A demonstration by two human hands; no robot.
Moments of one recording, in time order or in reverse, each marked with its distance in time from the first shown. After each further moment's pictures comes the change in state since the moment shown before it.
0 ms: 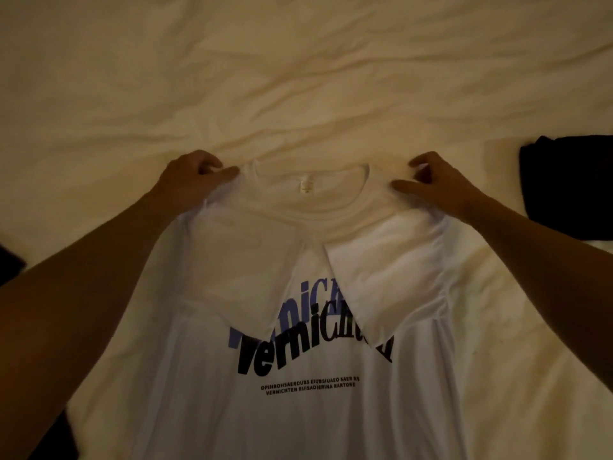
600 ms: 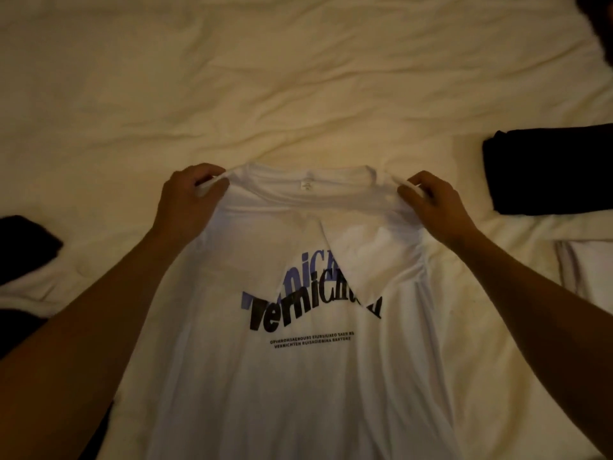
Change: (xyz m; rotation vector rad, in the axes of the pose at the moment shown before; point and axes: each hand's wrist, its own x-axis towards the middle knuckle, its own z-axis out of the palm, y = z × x) left_hand -0.107 0.001 -0.017 -0.118 0.246 0.320; right_hand -0.108 -0.001 0.010 0.036 0.265 -0.290
